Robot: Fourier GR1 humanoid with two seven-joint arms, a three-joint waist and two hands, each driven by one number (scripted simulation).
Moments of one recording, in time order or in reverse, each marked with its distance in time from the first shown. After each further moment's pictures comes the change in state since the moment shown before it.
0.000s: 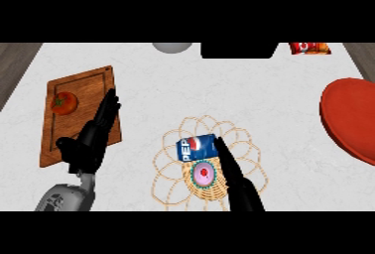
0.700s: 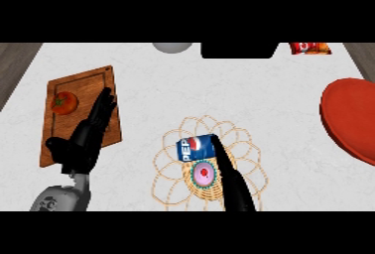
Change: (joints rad) left arm 0.016 -0.030 0.067 -0.043 -0.040 -0.066 0.033; right arm -0.027 0.014 -0.040 0.209 -0.149 -0.119 -0.169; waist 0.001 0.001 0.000
